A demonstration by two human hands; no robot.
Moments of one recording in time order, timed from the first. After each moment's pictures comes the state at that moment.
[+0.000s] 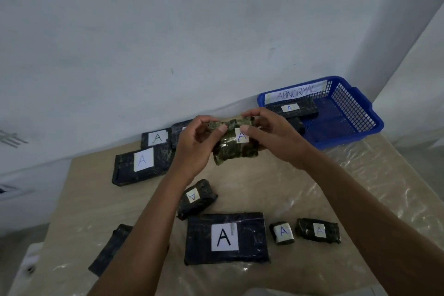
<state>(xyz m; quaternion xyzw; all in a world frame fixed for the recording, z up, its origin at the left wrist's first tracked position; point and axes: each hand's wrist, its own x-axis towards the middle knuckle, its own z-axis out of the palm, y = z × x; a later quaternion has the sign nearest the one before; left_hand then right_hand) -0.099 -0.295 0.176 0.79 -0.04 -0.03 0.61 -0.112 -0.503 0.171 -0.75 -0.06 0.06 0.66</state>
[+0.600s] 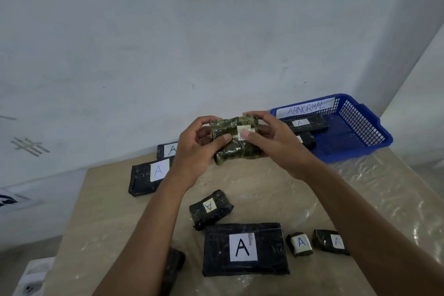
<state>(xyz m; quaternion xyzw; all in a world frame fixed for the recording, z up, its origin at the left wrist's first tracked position) -0.112 -0.250 0.220 0.74 -0.06 -0.04 0.67 -0.122 -0.451 0.197 -0.69 -0.05 0.04 0.72</state>
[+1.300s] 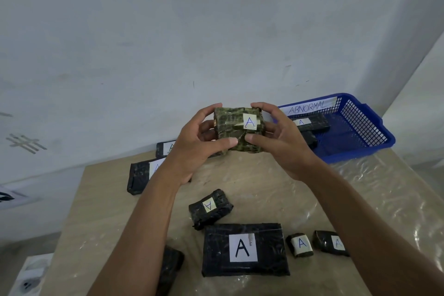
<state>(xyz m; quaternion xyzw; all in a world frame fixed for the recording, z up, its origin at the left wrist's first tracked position) -0.102 -0.240 0.231 0.73 -0.08 -0.12 0.67 -0.120 -0.451 0.195 -0.66 -0.05 0.01 0.75</state>
